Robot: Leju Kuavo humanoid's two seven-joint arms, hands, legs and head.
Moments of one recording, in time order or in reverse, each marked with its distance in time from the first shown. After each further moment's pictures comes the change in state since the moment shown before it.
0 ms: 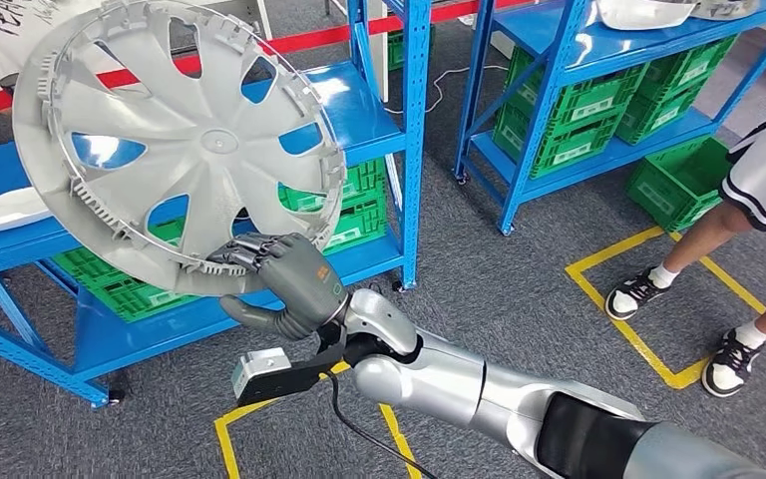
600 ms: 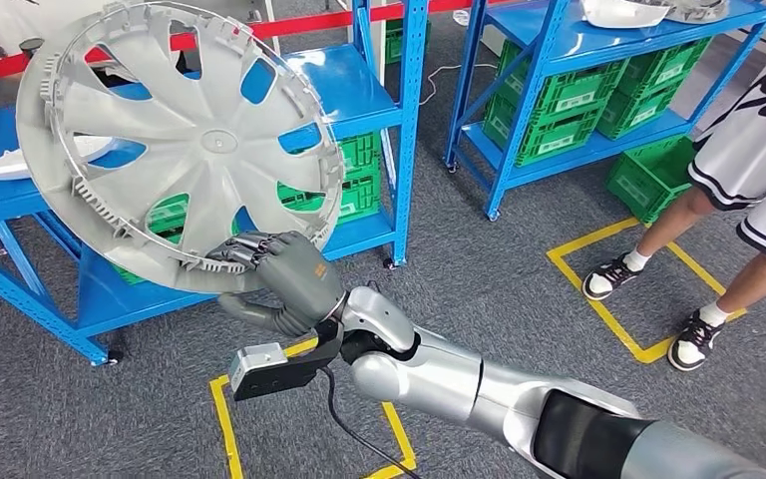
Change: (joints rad) left arm -0.004 0.001 0.008 0.001 0.005 0.000 -0.008; right arm -0.009 0.003 0.001 0.022 -0.008 -0.002 0.006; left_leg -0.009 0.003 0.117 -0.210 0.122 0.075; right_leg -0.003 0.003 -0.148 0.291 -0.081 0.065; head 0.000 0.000
